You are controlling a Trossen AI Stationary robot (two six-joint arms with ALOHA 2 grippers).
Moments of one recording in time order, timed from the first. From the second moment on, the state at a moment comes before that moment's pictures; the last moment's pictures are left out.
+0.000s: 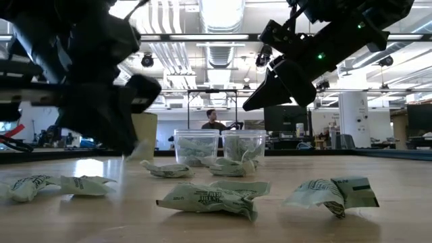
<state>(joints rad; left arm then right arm) -0.41 1.59 0.66 0.17 -0.13 0.10 0.21 1.61 0.73 0.26 0.54 -0.06</state>
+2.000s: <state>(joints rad) -0.22 1.54 0.66 0.28 -0.75 0.22 0.21 1.61 0.73 0.24 0.54 -0.06</state>
